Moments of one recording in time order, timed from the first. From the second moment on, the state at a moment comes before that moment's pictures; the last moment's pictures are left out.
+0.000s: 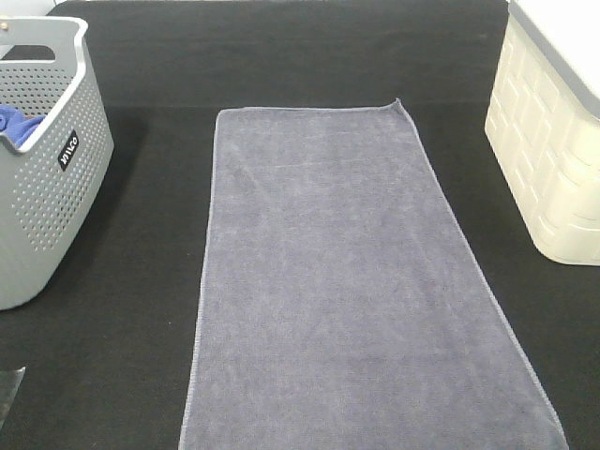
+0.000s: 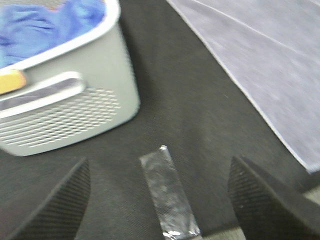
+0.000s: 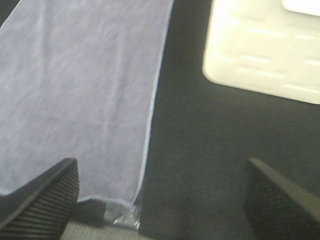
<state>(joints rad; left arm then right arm) -0.08 0.11 -0.52 -0.10 1.05 0.21 0.09 0.13 -0.50 0.05 1.06 -0.10</state>
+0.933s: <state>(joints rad) -0.03 0.00 -0.51 -0.10 1.05 0.21 0.04 0.00 -0.50 0.05 1.06 -0.10</state>
